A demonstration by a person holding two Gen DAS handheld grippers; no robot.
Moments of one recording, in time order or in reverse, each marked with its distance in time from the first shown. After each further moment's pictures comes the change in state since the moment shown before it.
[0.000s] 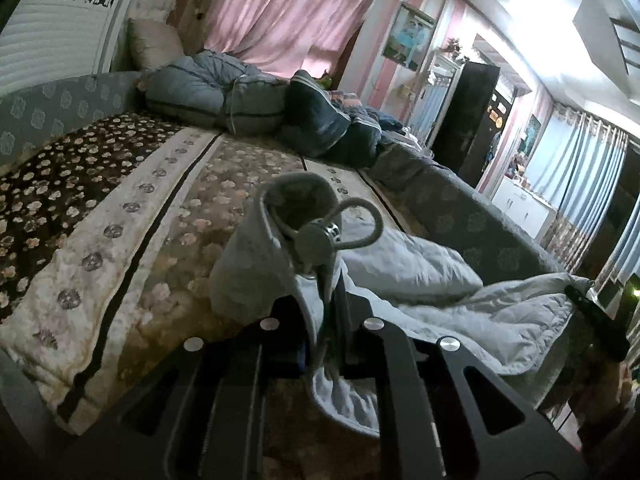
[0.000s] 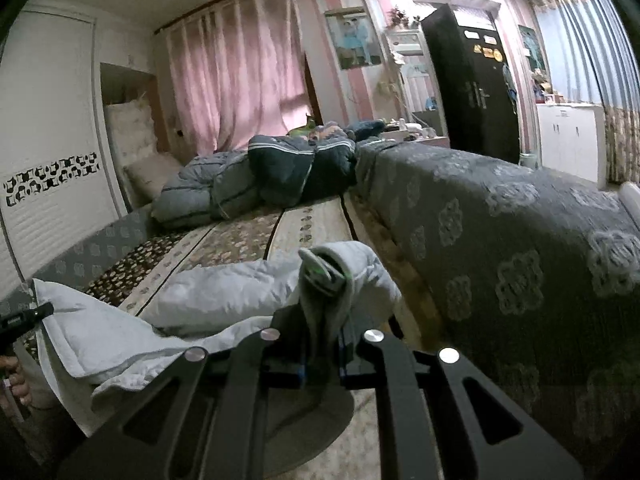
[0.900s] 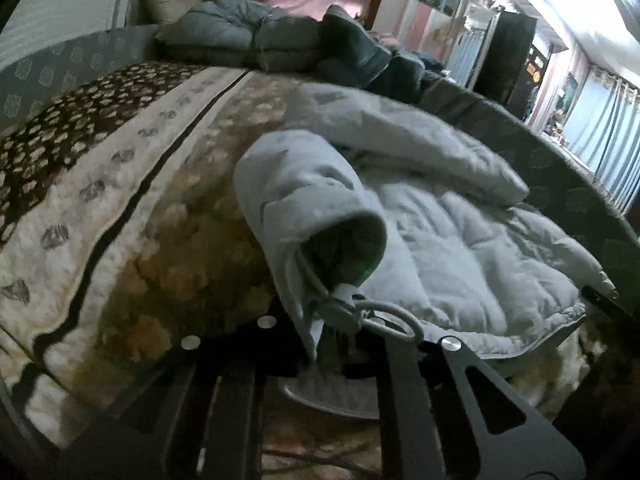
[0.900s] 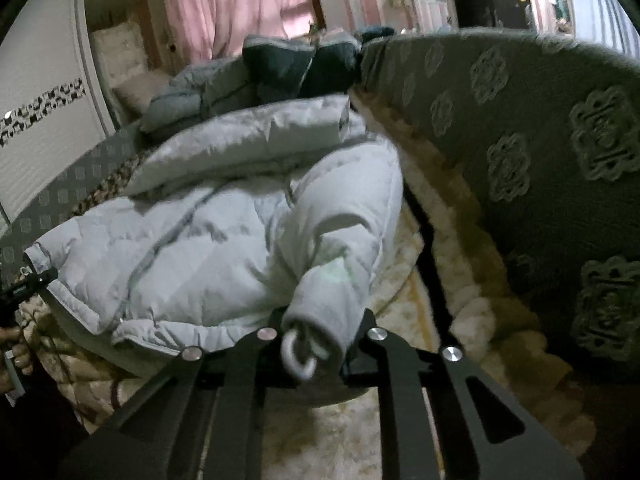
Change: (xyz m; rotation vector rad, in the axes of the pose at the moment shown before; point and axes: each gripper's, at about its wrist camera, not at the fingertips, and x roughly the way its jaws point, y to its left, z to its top) left arm 0.087 0.042 -0.081 0.005 0.186 0.131; right arm 0.069 -0.006 -0.115 -0.001 0.296 -0.010
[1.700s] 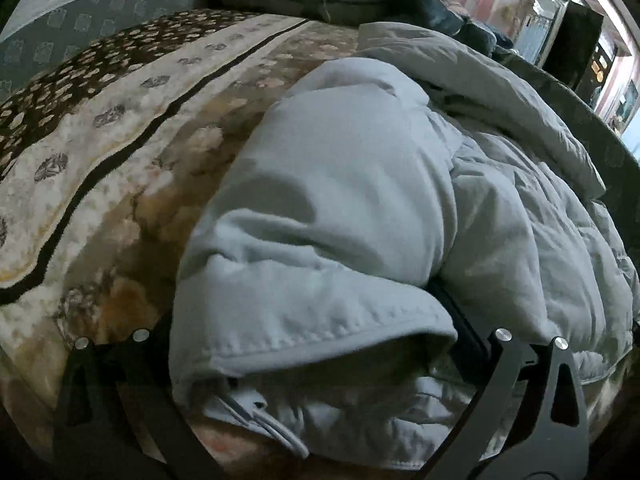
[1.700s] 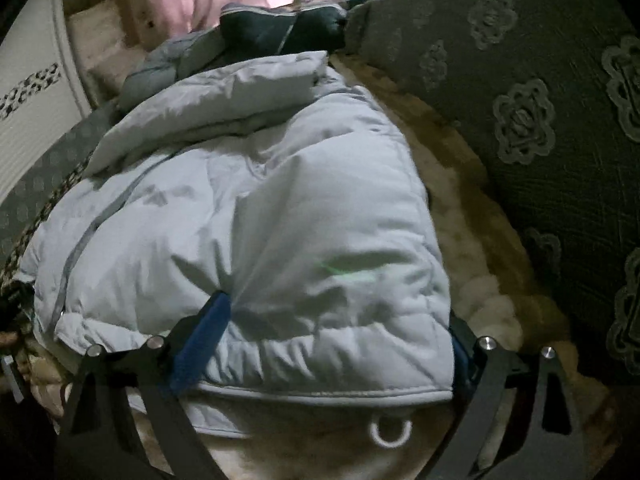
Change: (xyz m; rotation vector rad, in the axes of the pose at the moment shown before) left arm 0.079 0.037 -0.033 -0.107 0.142 0.199; right arm 0.077 -0.011 -0.013 0.002 0.152 -0.043
